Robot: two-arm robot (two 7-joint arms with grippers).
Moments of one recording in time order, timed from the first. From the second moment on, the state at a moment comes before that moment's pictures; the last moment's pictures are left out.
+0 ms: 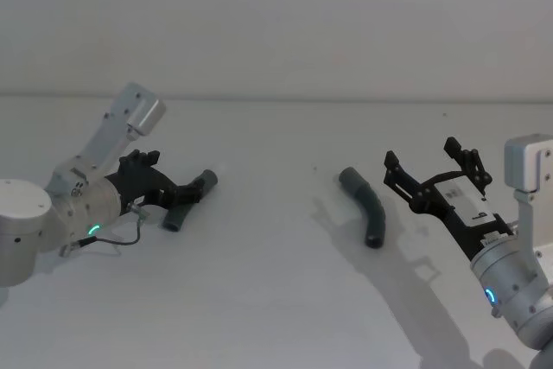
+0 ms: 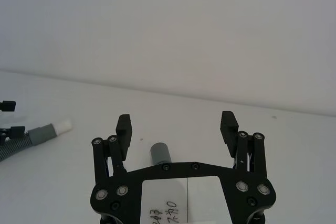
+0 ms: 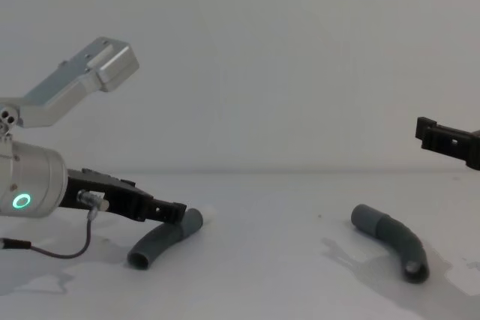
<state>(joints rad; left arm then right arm) -0.44 0.41 0.46 -1.46 -0.27 0.47 -0.29 -0.01 0.34 -0.23 -1.77 0.29 0.03 0.07</state>
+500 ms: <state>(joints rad) -0.48 0.39 0.48 -1.41 -0.26 0.49 -0.33 -0.01 0.34 -0.23 -1.77 0.29 0.03 0.07</state>
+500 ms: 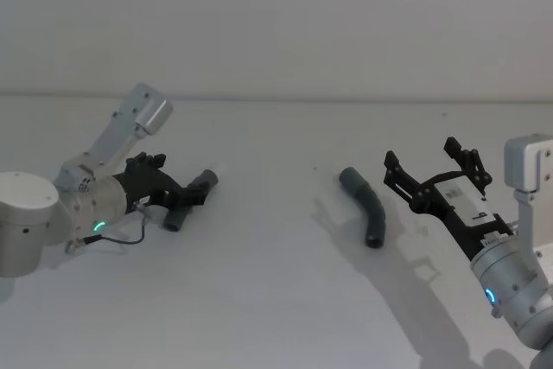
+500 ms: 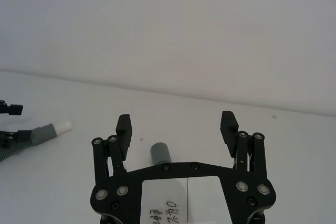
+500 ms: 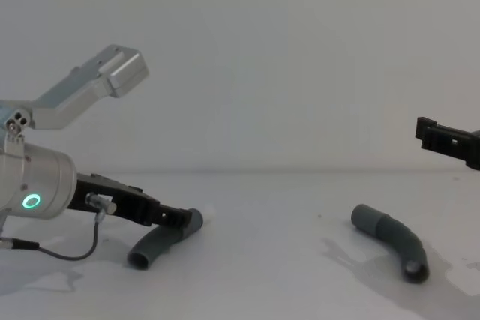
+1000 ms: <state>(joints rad) -0.51 0.37 0.50 -1.36 -0.24 0.51 -0.35 -0.01 0.34 -0.23 -1.77 0.29 0.03 0.07</state>
